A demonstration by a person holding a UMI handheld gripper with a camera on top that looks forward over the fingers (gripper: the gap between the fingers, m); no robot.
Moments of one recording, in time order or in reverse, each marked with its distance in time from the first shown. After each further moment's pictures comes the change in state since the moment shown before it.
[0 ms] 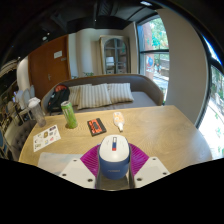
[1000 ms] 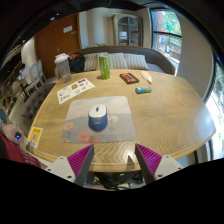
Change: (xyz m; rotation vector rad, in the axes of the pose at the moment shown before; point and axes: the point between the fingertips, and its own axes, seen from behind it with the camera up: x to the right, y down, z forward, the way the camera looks) arm -0.159 0.197 -0.116 -0.295 -0.047 -0.063
